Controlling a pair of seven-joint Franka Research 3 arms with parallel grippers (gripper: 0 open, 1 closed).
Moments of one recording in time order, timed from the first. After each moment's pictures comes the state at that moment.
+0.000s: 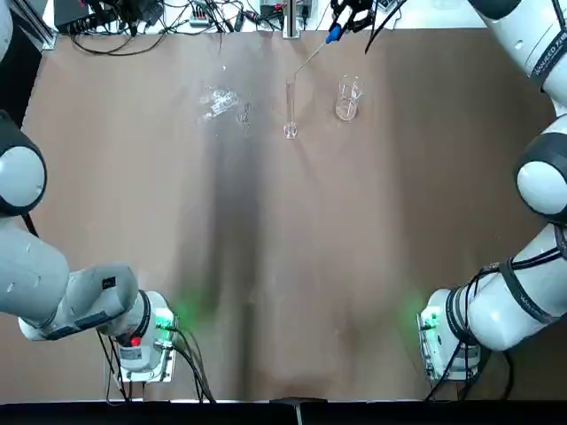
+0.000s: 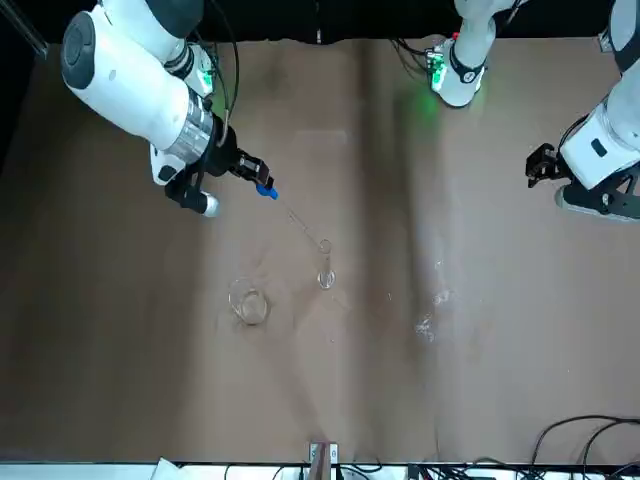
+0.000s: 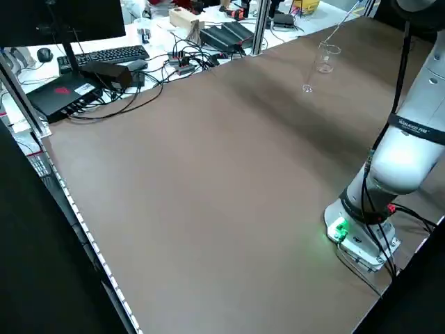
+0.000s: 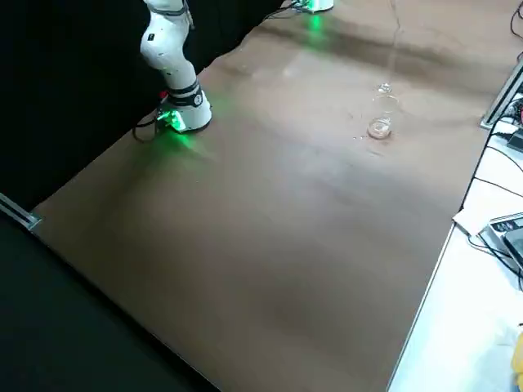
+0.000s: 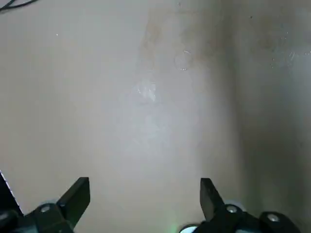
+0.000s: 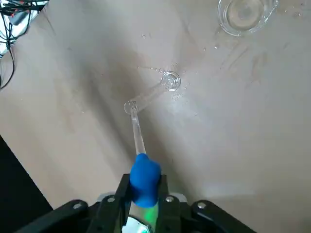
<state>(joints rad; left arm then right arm) 0.23 0.08 -0.38 -1.52 0.14 1.49 0.11 0.48 0.21 0.00 -1.46 0.49 1.82 0.82</state>
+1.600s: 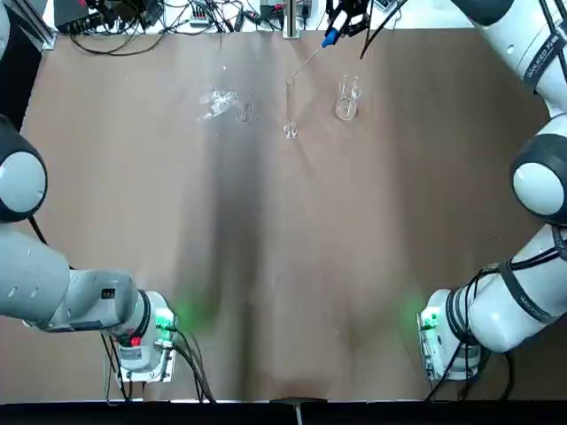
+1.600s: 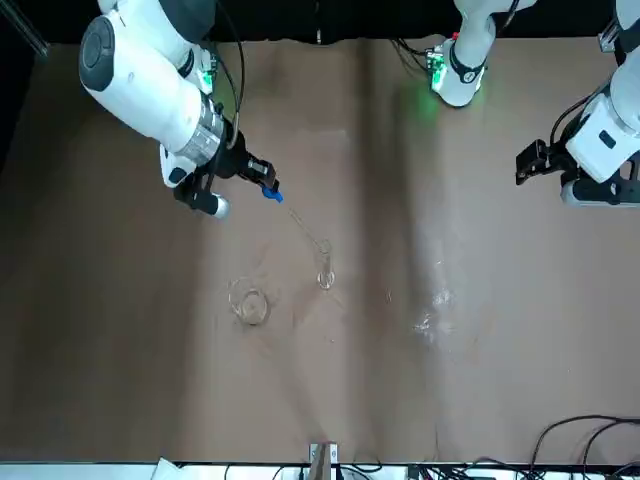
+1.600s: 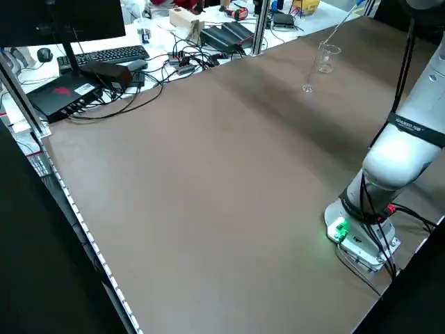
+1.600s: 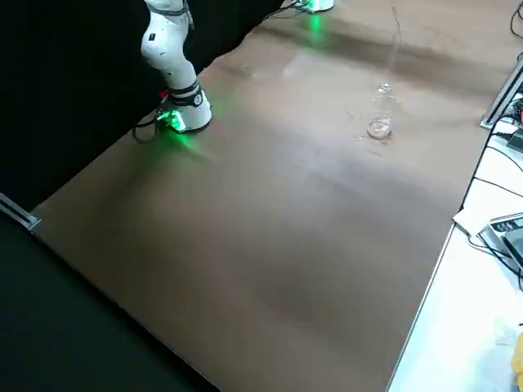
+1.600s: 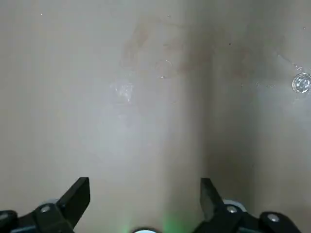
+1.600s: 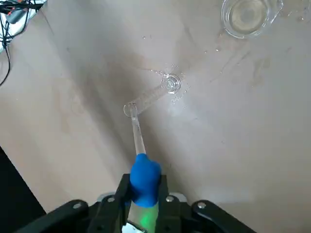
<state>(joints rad) 0.03 0.05 -0.17 -1.52 0.00 1.49 -0.08 0.51 0.23 -0.01 -1.46 0.47 1.84 0.82</state>
